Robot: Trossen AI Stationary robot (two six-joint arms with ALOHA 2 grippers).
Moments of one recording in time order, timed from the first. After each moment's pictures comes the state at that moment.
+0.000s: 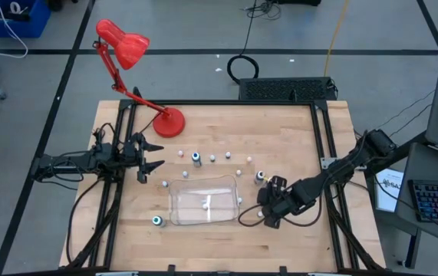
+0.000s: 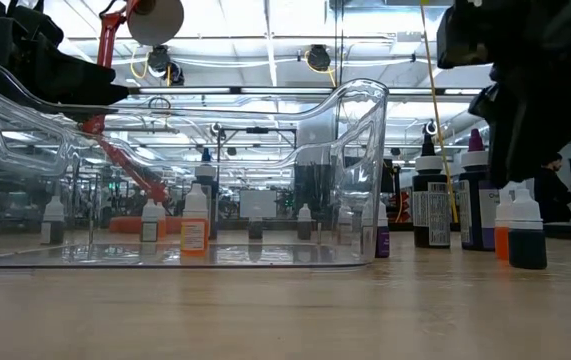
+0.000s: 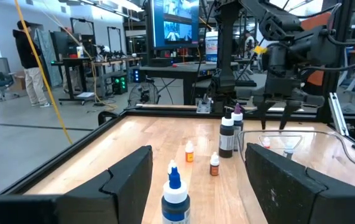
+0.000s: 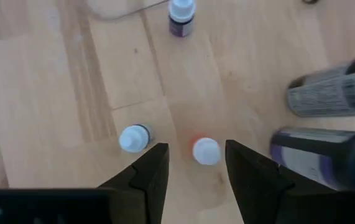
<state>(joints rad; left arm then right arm) 0.02 0.02 0.01 0.08 -0.11 0.02 0.52 1.56 0.96 -0.68 0.26 0.75</state>
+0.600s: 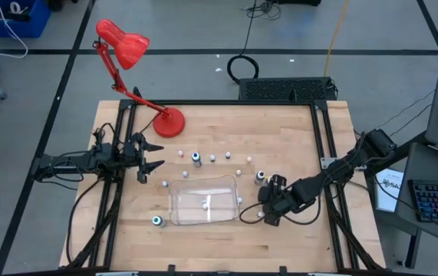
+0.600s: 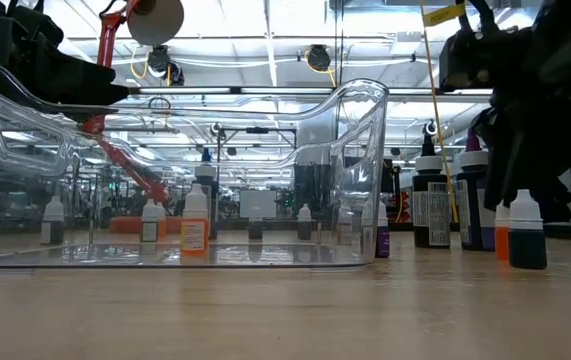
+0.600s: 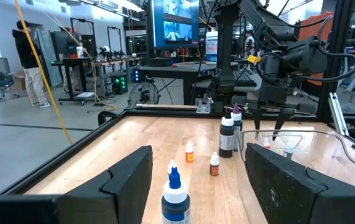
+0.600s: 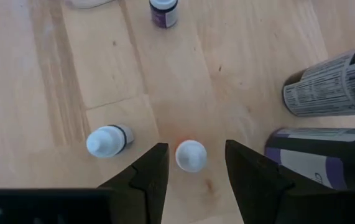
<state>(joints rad) 0.02 0.02 0.01 0.08 -0.11 0.02 0.51 1.56 0.87 -0.57 0.27 0.74</state>
